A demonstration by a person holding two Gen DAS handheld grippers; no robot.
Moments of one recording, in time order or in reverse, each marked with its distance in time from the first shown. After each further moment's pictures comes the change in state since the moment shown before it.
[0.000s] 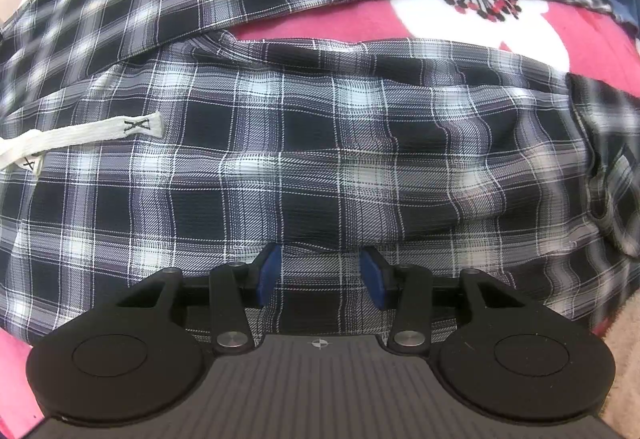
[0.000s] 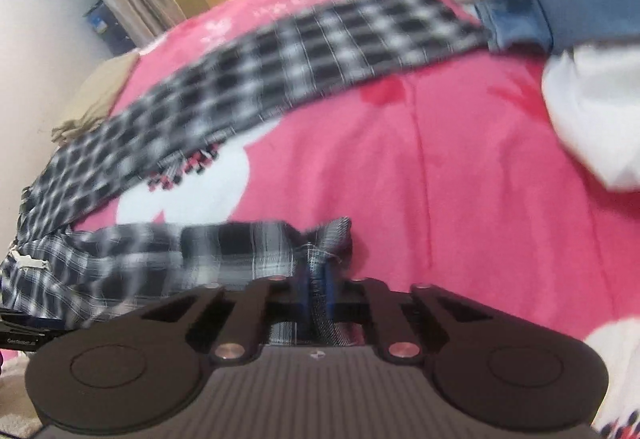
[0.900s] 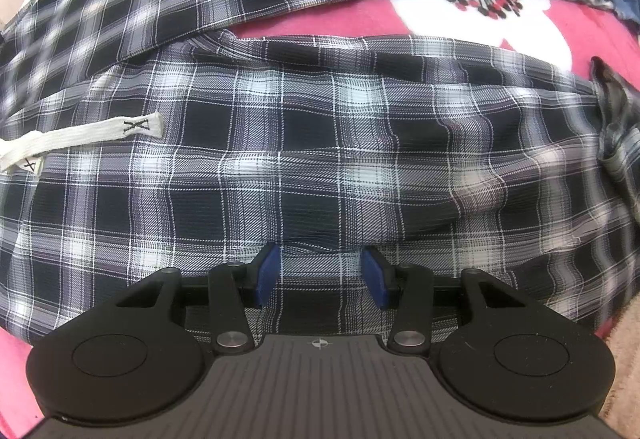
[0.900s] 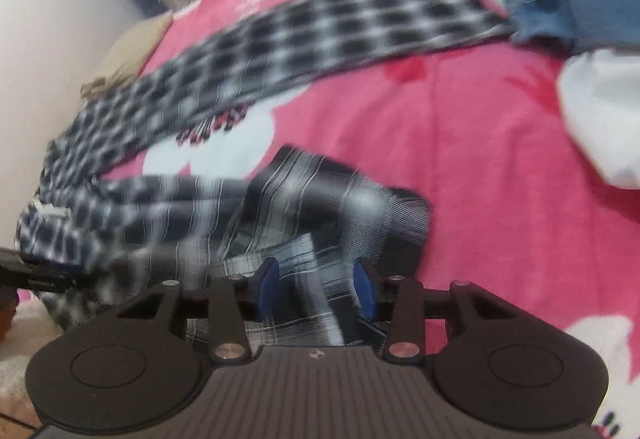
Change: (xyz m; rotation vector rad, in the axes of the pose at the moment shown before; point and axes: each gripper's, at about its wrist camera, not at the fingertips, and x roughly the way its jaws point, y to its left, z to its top) left arm 0.004 -0.001 0.002 0.005 -0.001 0.010; right arm 0.006 -0.005 -0.016 -0.063 0.133 0.093
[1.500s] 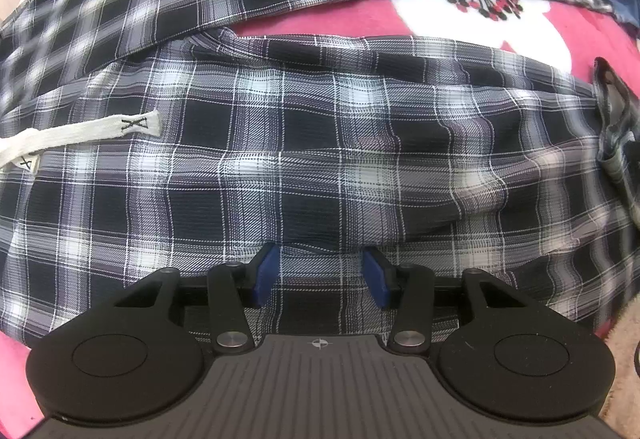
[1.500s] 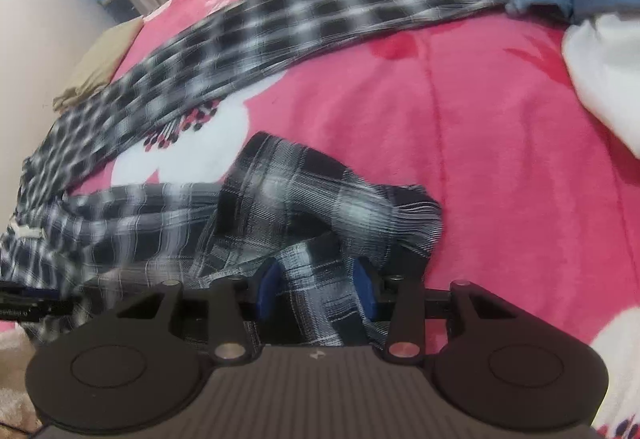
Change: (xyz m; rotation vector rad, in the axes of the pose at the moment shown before) left arm -0.009 0.009 -0.012 -0.012 -0.005 -0.010; right arm 0.029 0.000 -0.003 0.052 -0.010 -0.031
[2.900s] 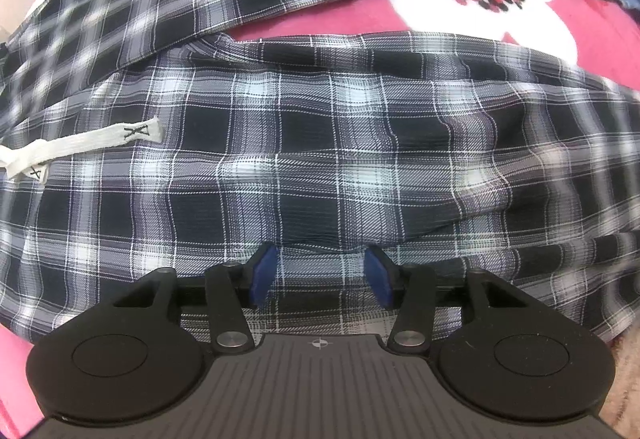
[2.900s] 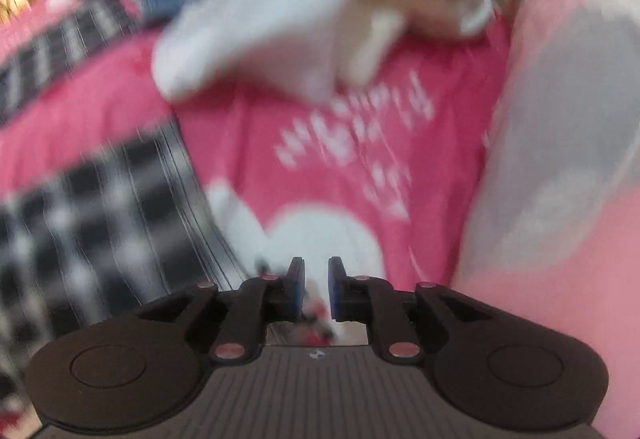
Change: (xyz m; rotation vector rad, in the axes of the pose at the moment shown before) left arm 0.025 -0.037 0.022 0.022 0.000 0.064; right arm -0.144 -0.126 -0.072 0.399 -0.111 -0.597
